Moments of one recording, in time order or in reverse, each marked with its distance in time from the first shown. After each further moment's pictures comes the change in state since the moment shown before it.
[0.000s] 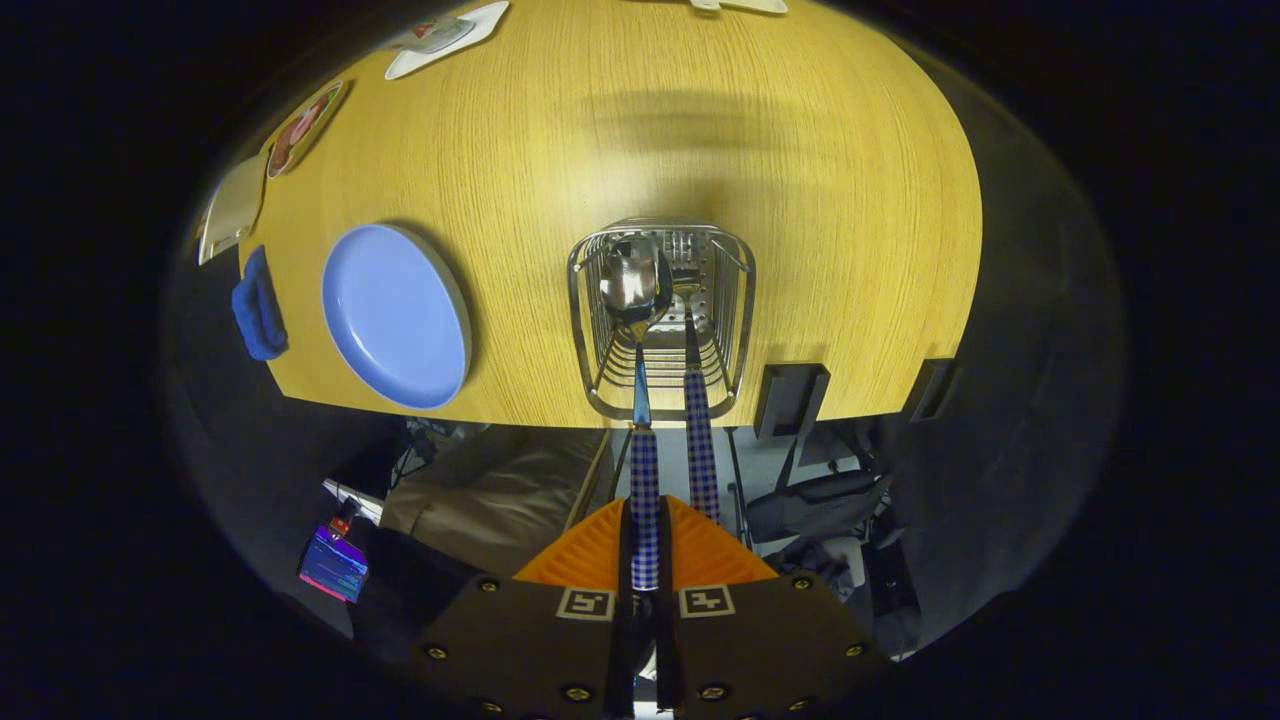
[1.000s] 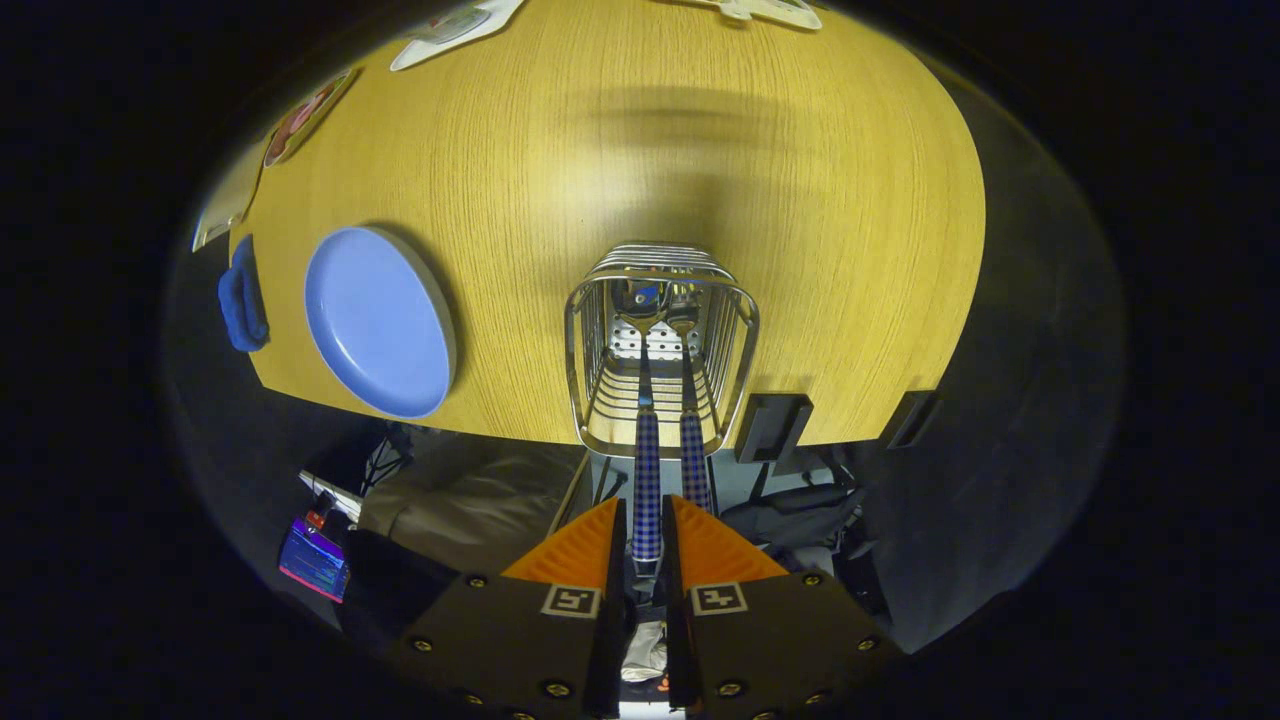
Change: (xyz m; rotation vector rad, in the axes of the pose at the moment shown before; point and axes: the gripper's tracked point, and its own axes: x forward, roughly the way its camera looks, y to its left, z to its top) arm -0.010 -0.005 0.016 -0.067 -0.083 -0.082
